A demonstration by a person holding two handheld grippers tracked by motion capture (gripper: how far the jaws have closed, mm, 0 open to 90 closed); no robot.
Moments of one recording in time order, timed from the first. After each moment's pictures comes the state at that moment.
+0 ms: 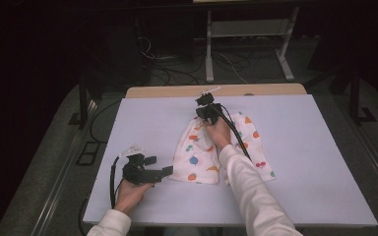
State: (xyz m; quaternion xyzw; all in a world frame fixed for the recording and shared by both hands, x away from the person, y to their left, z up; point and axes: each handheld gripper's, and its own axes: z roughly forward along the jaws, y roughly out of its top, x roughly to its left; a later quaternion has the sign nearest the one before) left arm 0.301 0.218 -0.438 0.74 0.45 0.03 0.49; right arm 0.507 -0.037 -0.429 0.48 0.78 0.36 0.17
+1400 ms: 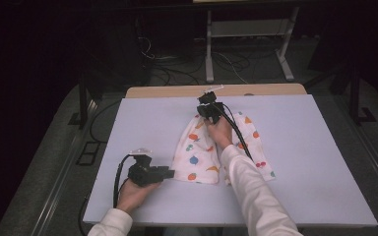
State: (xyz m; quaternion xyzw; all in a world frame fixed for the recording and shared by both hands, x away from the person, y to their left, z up) left arm 0.308 0.208 -0.452 0.78 0.45 -0.03 0.43; right arm 0.502 -0.042 -0.420 0.48 0.77 0.38 0.18
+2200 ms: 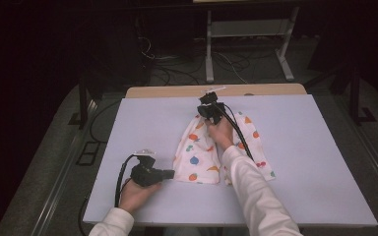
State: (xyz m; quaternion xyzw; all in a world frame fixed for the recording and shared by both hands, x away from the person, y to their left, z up) left arm 0.308 0.201 -0.453 0.80 0.43 -0.04 0.41; right arm 0.498 -0.046 -0.418 0.48 0.77 0.39 0.17
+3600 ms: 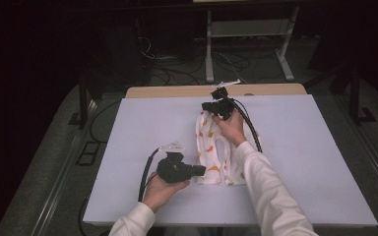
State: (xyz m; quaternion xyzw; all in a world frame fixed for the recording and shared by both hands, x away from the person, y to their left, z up) left arm 0.297 0.114 -0.407 0.82 0.32 -0.06 0.48; right arm 0.504 -0.084 -0.404 0.45 0.77 0.44 0.10
